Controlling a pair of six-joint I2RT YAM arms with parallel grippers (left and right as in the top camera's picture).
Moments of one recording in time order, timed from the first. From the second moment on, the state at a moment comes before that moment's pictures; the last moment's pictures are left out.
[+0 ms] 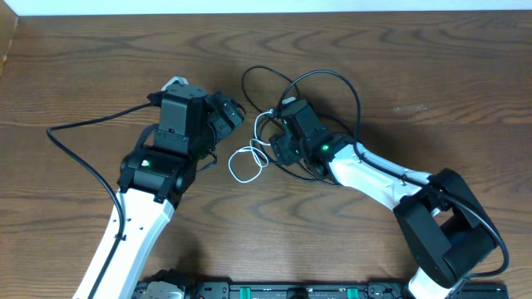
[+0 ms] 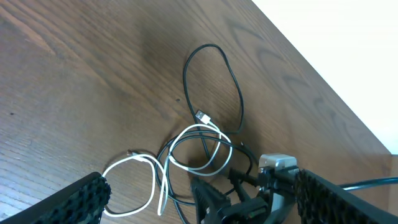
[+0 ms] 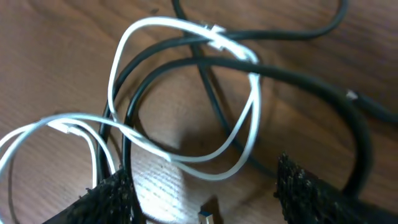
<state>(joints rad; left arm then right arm) -0.30 1.20 1.09 -0.66 -0.04 -0.91 0.66 1.85 1.06 -0.12 0.03 0.19</state>
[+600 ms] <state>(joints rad) -0.30 1.20 1.09 -0.68 -0.03 -0.91 0.65 1.90 1.06 -0.04 0.02 0.27</state>
